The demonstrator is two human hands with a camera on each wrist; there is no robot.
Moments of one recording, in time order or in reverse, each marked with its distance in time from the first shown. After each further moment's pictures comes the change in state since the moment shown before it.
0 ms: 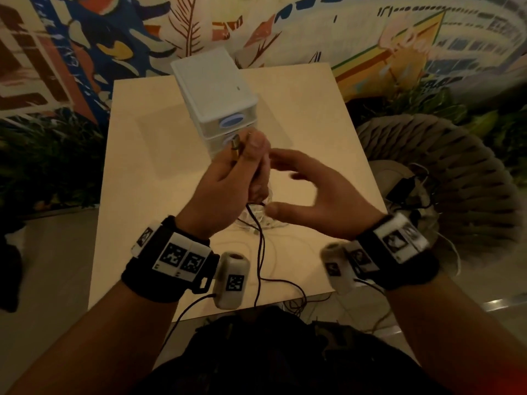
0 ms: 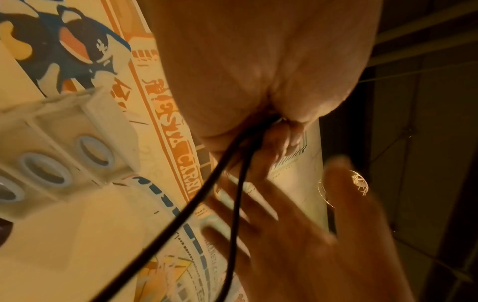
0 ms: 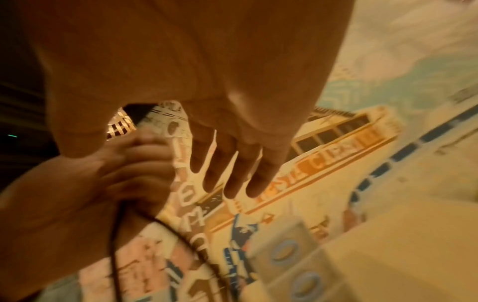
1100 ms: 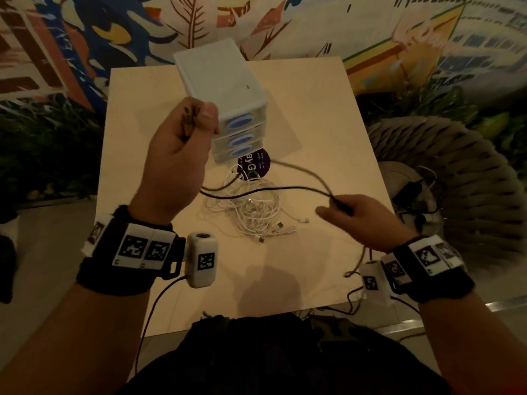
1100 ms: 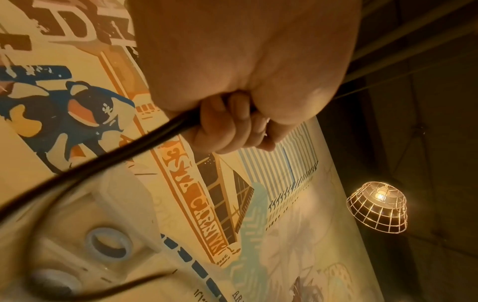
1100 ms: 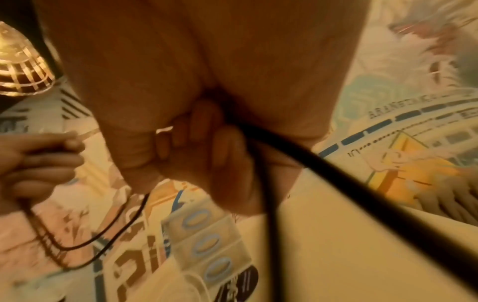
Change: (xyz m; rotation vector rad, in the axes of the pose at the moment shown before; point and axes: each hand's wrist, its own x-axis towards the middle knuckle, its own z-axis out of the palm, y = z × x) left_hand 0.032 -0.002 -0.079 0.257 0.335 -0.008; right_hand 0.003 0.084 -0.027 -0.196 -0.069 0.387
